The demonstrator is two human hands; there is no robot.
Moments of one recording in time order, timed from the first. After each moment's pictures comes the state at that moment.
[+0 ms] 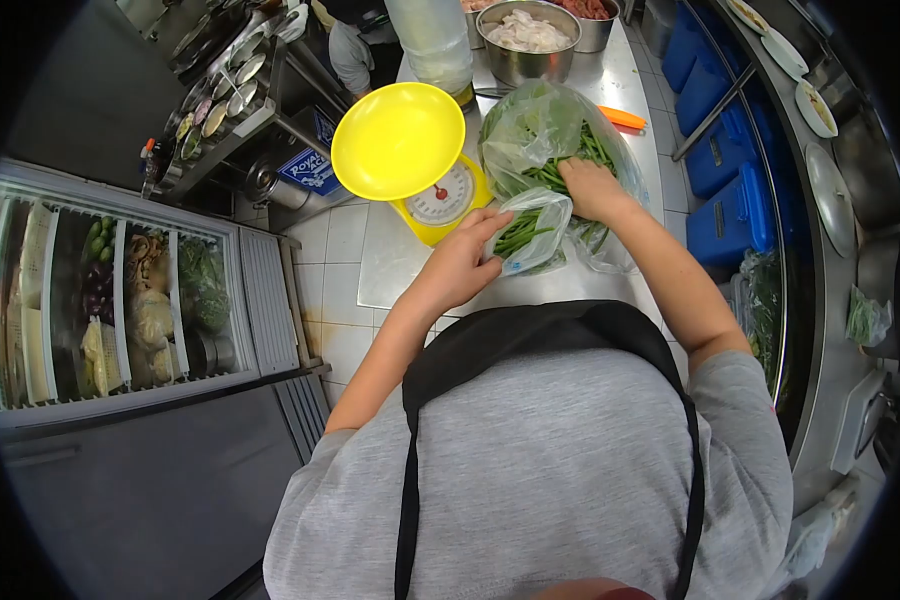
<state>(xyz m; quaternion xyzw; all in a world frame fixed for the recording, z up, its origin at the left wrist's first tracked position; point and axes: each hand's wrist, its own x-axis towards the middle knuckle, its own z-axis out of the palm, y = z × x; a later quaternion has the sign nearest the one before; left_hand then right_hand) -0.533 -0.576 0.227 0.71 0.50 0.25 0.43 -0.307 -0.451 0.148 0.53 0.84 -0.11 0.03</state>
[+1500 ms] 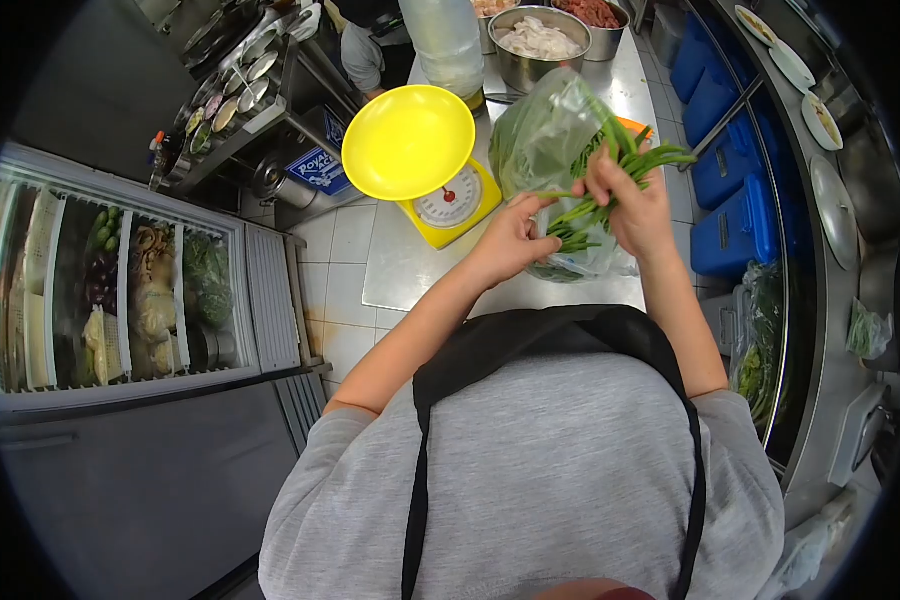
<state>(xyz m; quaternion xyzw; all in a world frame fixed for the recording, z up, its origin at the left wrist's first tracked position) -0.490 -0.542 0.199 0.57 0.43 0.33 0.62 -0.319 -0.516 0.250 0.20 0.49 -0.62 -0.58</state>
